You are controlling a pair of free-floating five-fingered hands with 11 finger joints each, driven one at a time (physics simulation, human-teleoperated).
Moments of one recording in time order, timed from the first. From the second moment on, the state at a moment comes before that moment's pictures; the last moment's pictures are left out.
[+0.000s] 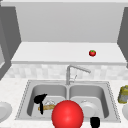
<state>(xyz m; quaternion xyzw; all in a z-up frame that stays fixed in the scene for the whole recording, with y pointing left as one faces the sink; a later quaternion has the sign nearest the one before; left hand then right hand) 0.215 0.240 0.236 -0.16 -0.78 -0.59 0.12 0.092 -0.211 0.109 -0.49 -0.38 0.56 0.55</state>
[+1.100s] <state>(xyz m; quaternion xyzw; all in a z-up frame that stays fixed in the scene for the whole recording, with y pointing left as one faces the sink) 0.326 0.228 0.101 -0.18 -0.77 -0.60 0.14 0.092 -0.211 0.109 -0.49 -0.38 0.56 0.55</state>
